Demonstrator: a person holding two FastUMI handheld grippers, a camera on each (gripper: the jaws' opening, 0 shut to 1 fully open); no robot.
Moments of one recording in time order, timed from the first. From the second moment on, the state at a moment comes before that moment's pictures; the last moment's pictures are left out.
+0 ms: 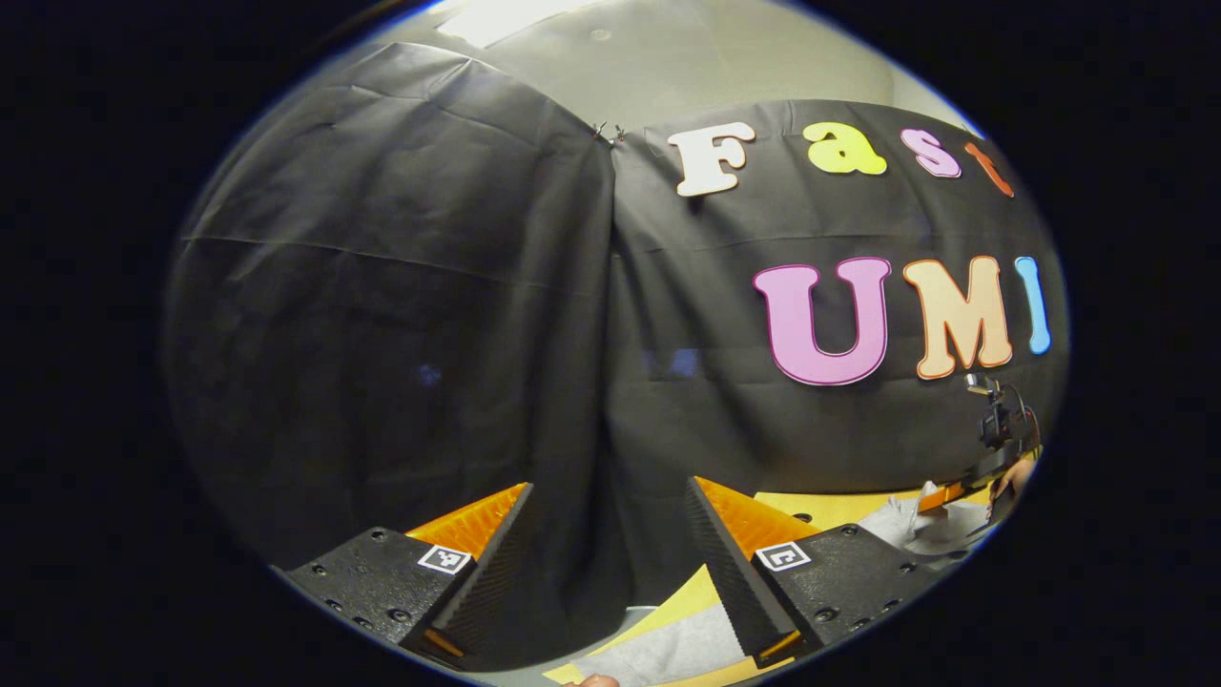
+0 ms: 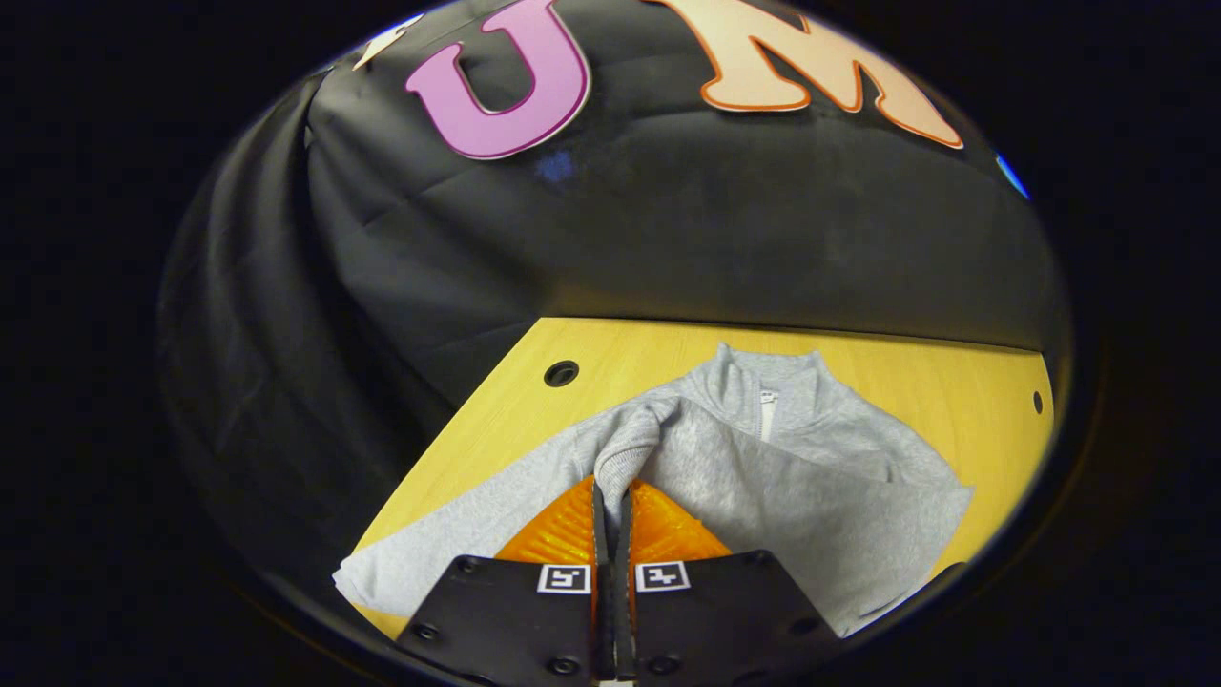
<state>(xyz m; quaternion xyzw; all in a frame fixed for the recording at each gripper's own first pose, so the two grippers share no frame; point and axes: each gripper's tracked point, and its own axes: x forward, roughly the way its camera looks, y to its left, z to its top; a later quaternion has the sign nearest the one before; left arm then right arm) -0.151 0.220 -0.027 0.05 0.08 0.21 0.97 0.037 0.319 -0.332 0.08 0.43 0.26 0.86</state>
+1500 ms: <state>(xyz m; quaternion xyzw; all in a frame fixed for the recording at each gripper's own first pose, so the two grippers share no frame) -0.205 0.243 -0.296 -0.05 0.35 0.19 0.91 0.029 0.254 -0.248 0.05 0.29 0.22 0.93</state>
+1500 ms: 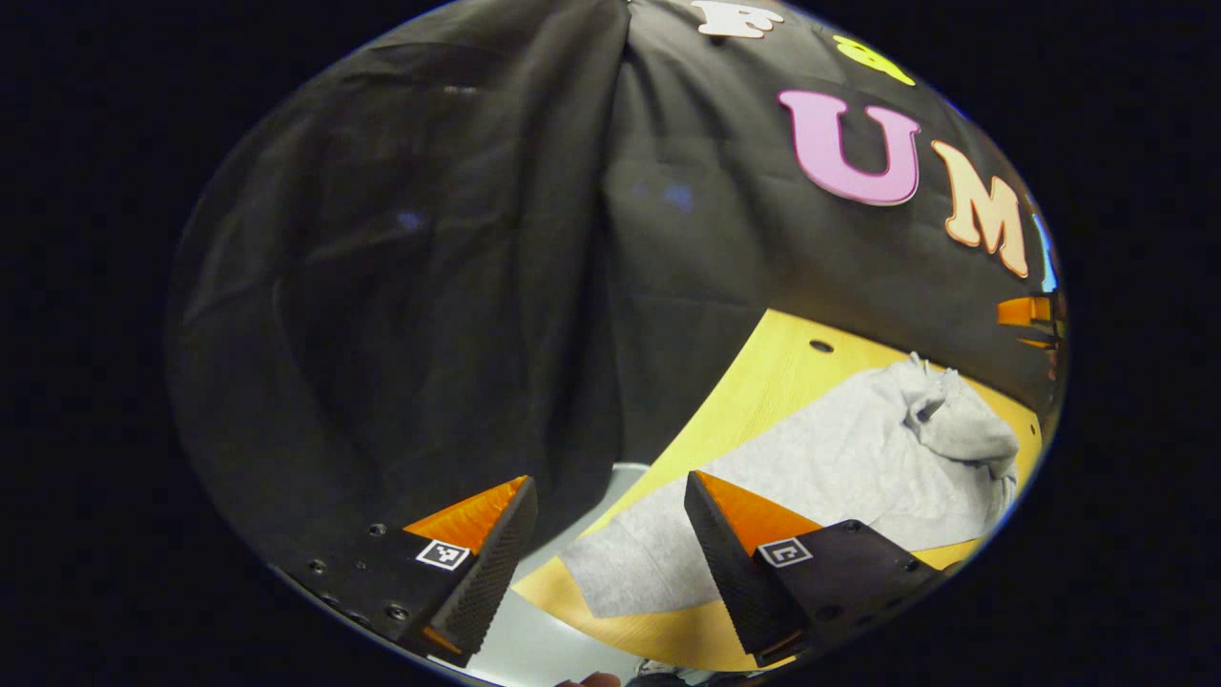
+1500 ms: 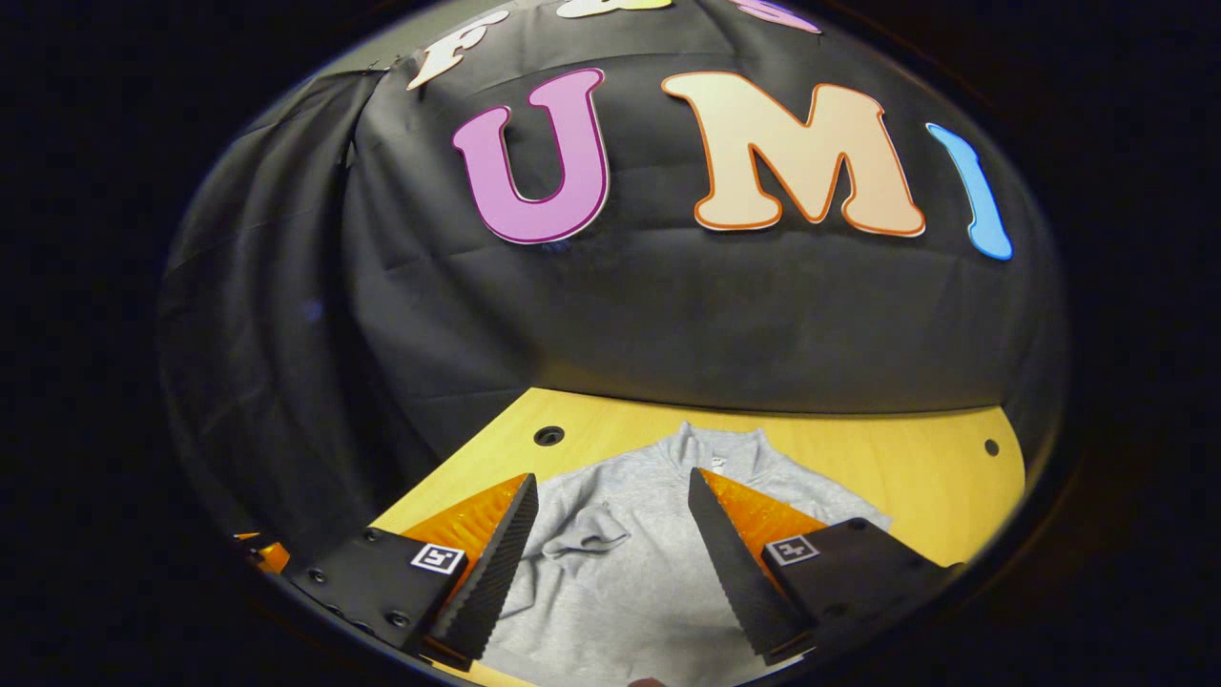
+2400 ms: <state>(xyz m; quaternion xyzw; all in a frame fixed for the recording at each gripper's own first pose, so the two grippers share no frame) -0.227 0.218 -0.378 -0.08 0.43 0.22 0.87 0.020 0.169 -0.225 0.06 0.27 0.18 0.94</state>
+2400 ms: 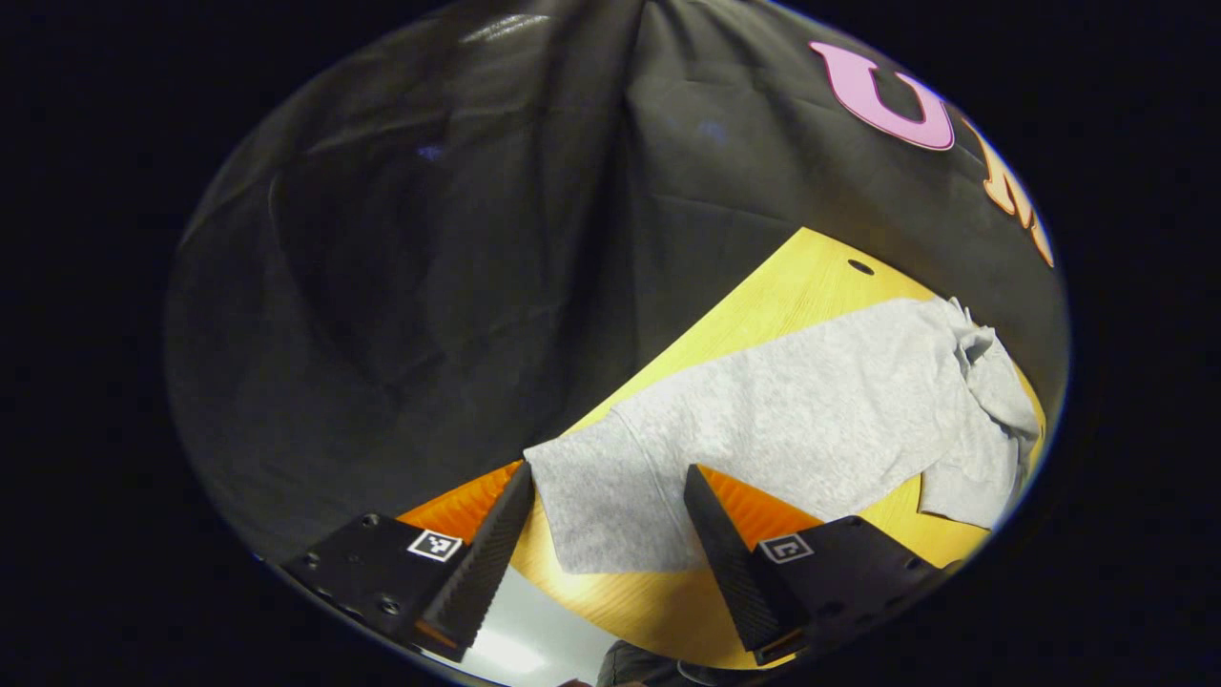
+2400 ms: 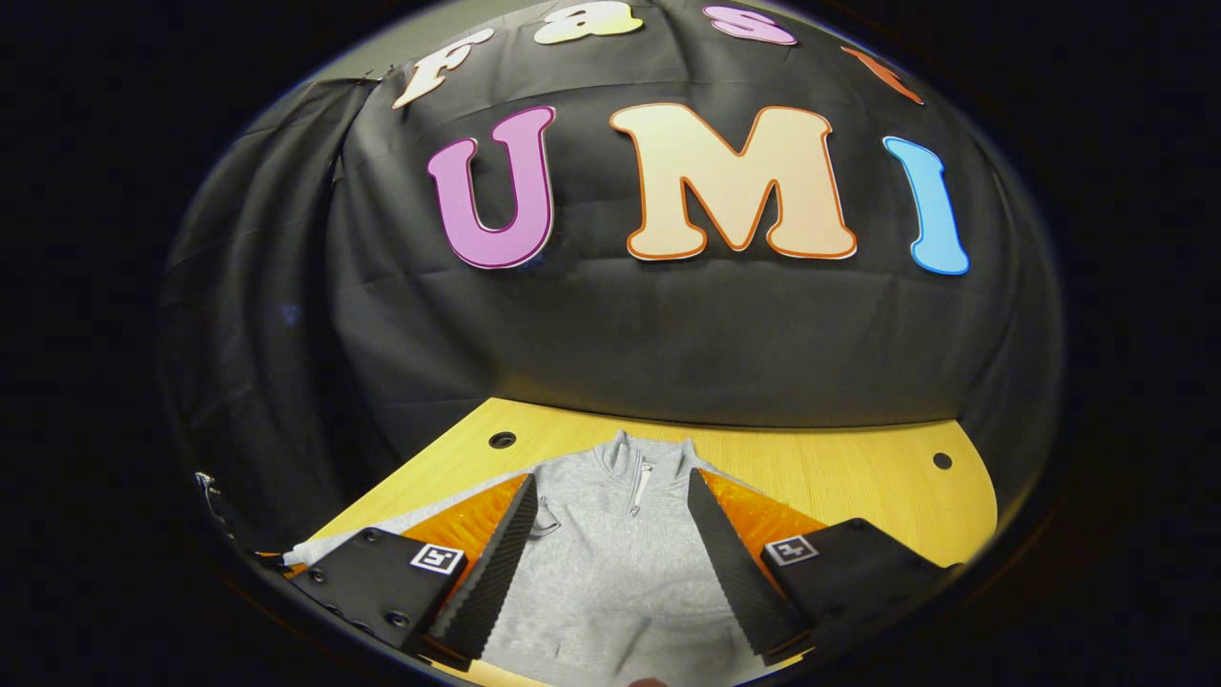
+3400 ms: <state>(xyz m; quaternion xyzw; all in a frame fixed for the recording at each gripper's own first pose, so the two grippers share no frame) -0.149 0.193 -0.330 -0.12 0.39 0.23 0.88 -0.041 0.075 -0.205 0.07 0.24 0.21 0.94</state>
